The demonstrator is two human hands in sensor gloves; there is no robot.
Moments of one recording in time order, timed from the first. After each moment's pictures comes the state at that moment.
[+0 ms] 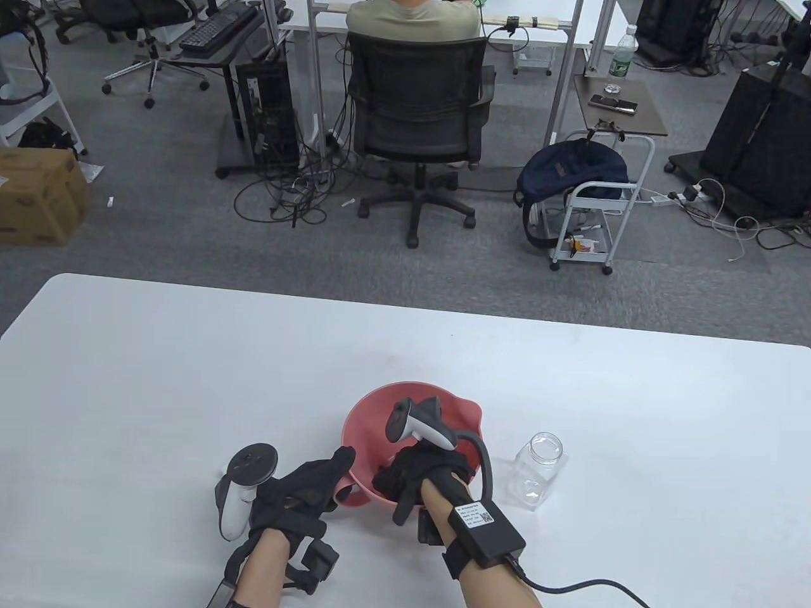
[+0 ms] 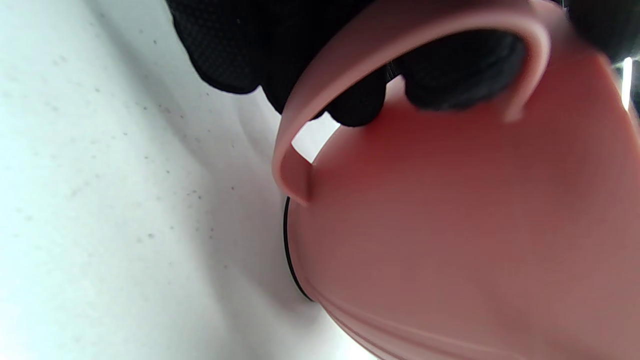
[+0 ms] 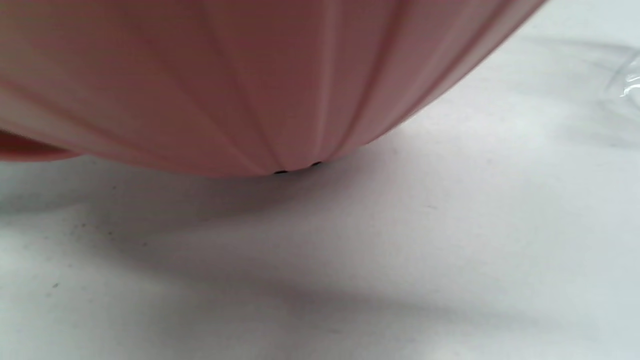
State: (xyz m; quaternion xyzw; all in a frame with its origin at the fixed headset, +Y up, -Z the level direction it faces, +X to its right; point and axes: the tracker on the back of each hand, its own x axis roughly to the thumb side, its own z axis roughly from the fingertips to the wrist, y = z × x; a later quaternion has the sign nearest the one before) left_hand -0.204 -0.780 -0.367 -0.21 0.01 0.58 0.78; right_hand 0.021 -0.732 -0.424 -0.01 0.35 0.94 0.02
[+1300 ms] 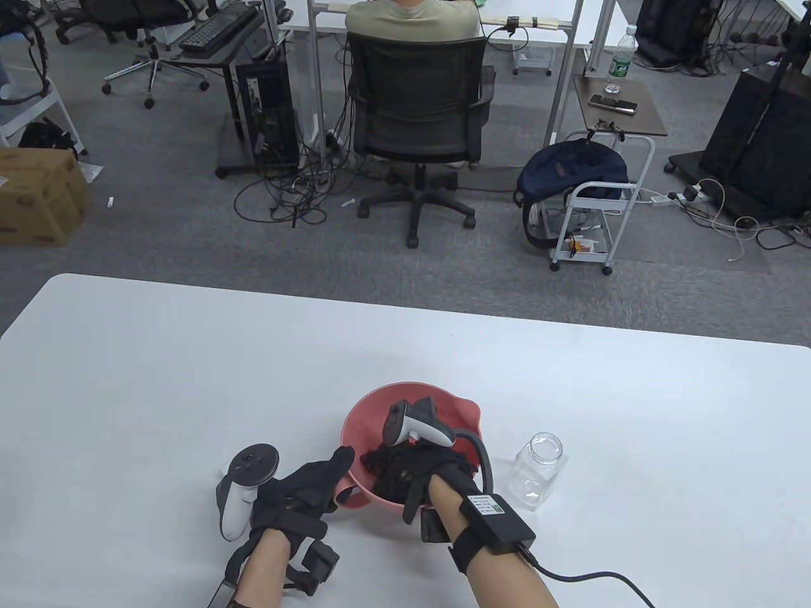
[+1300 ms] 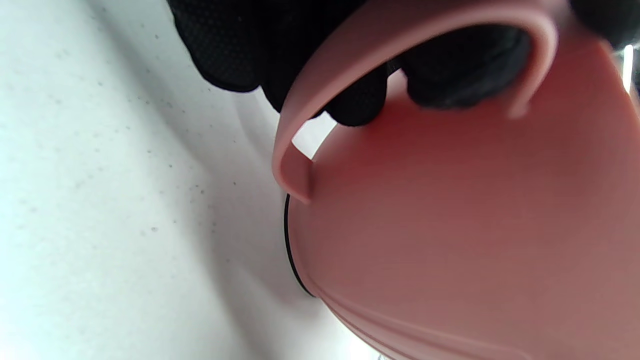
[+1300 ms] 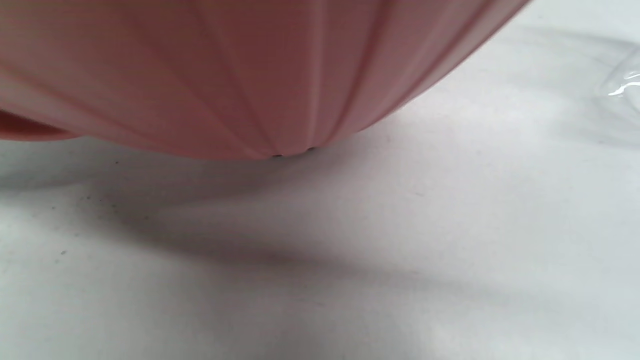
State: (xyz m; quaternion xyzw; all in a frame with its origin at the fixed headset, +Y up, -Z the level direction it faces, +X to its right) left_hand -0.203 -0.784 -0.366 -0.21 0.01 0.58 0.79; right_hand 0.018 -0.735 -0.425 0.01 0.38 0.92 0.00
